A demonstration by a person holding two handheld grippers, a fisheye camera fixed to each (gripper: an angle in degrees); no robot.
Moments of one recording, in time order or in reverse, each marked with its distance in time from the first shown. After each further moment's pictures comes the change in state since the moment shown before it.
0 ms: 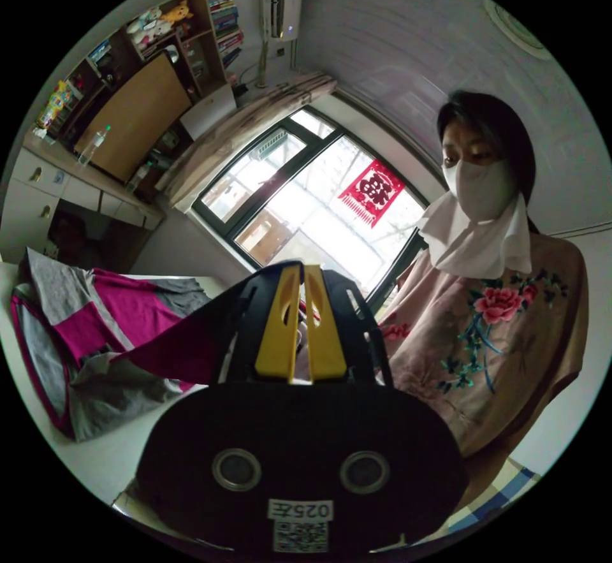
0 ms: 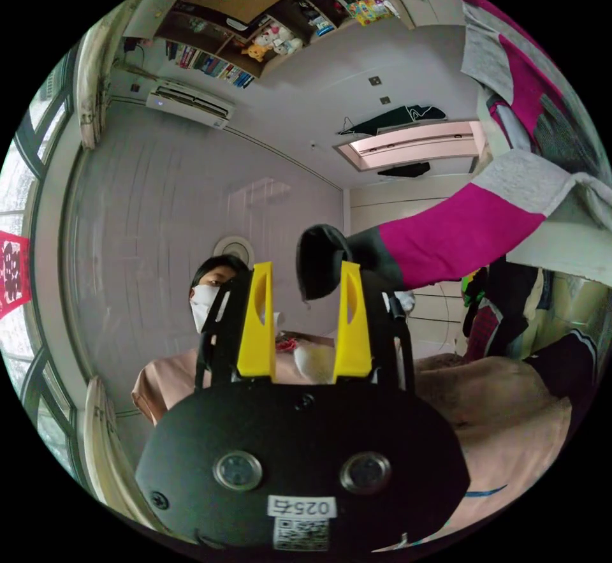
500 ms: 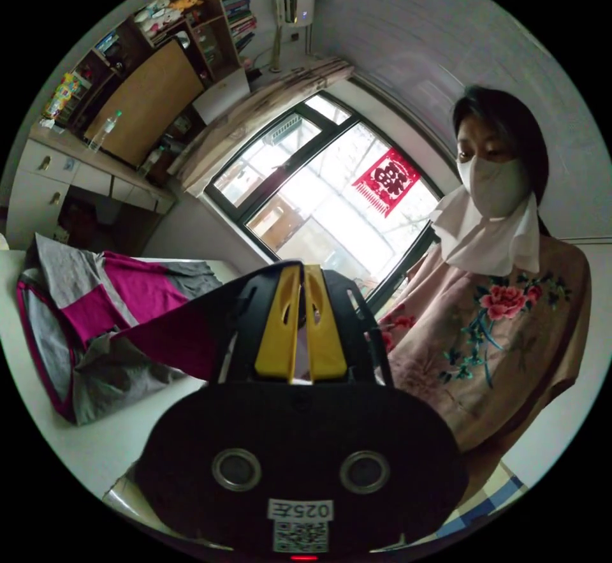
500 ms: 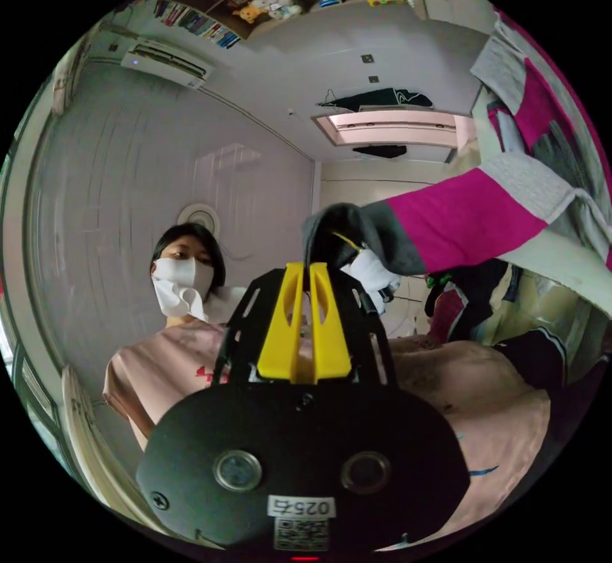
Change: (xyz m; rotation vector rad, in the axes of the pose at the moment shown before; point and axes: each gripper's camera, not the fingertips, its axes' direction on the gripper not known) left arm -0.013 0.002 0.002 -0.058 -0.044 -0.038; right arm -0.032 0.009 0.021 -0.148 0.193 -0.050
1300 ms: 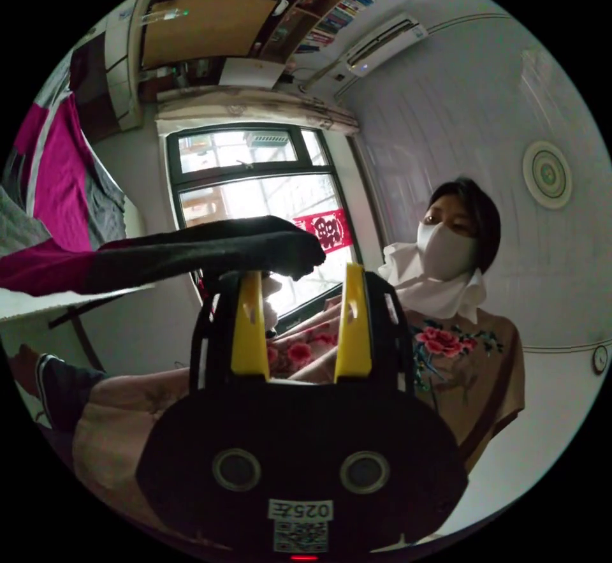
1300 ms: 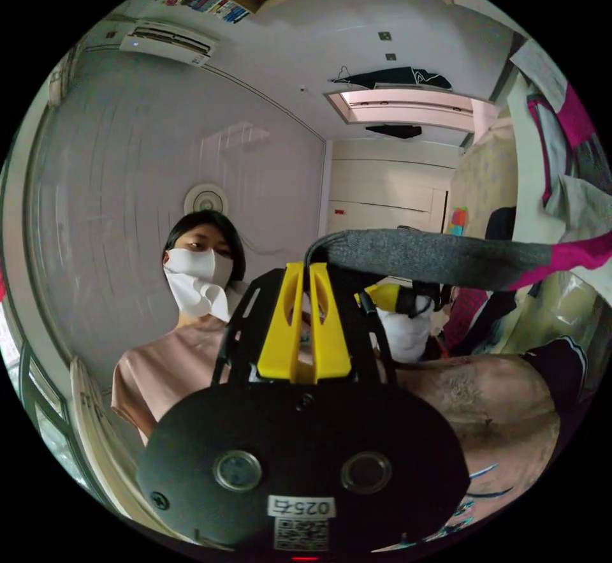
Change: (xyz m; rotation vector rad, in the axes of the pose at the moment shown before) left arm -0.012 0.061 0.026 0.192 0.483 -0.438; right arm -0.058 0.004 0.080 -0.107 -0.031 -0.007
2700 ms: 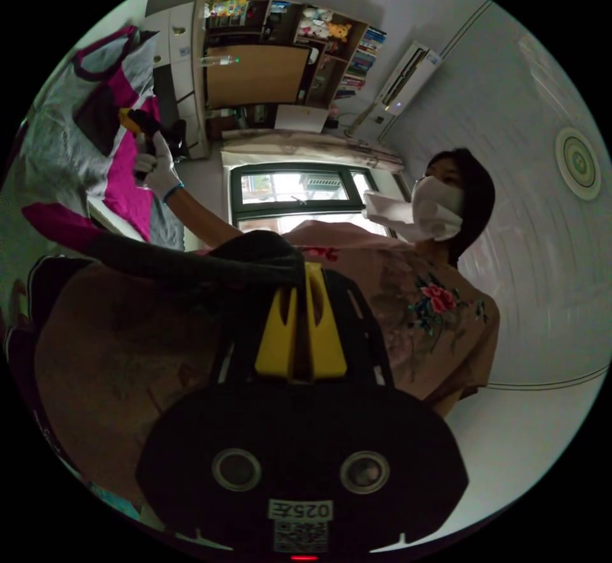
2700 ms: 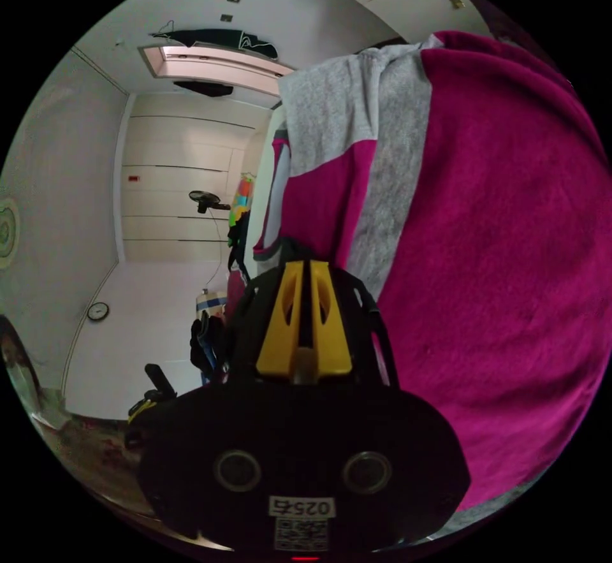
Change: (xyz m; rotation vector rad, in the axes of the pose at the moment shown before) left arm 0.062 0.140 0.056 0.279 -0.302 -0.072; right arm 0.149 -0.209 0.014 -0.252 0.975 0.194
